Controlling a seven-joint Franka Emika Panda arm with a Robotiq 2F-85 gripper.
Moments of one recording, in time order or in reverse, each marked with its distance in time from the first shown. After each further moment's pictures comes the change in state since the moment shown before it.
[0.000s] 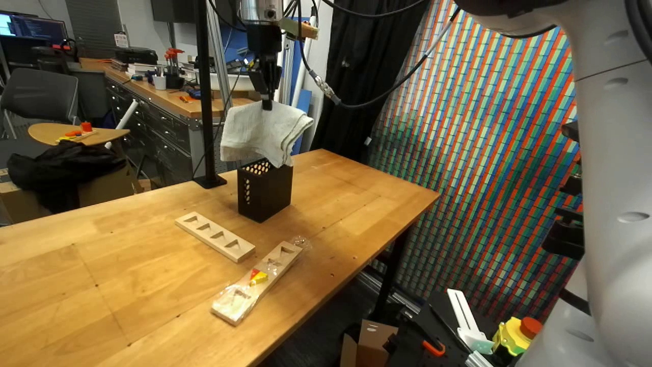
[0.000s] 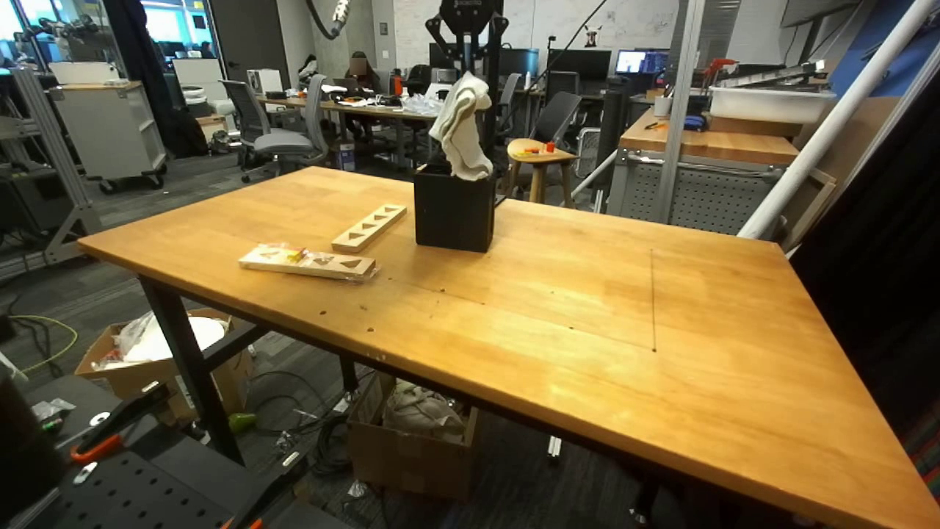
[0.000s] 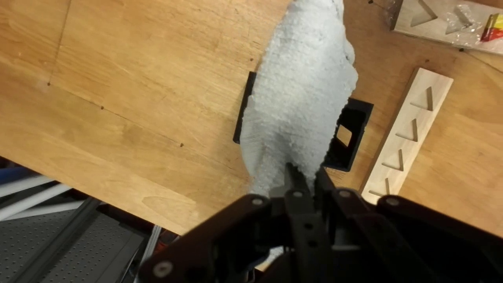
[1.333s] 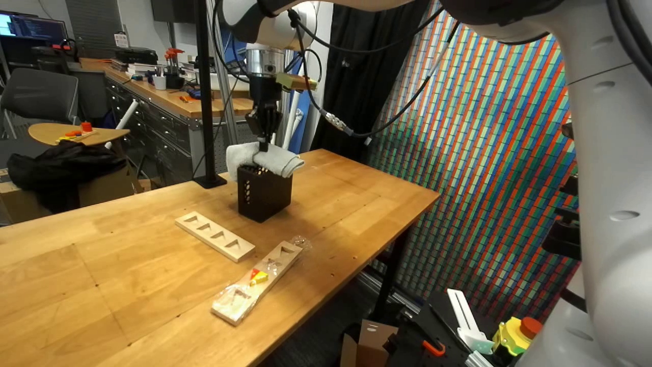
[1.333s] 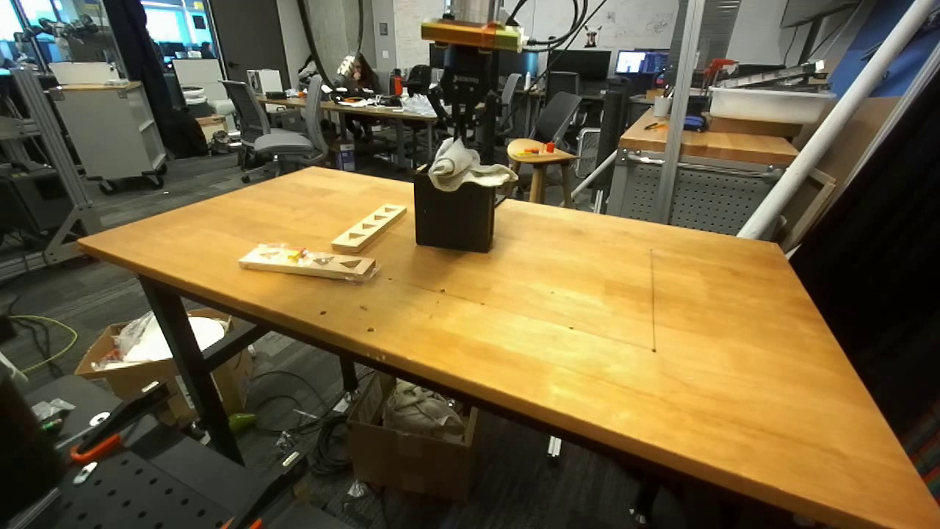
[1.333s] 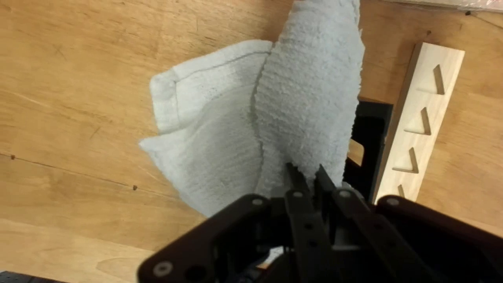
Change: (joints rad) arm -0.040 0.027 0.006 -0.211 0.115 0.191 0.081
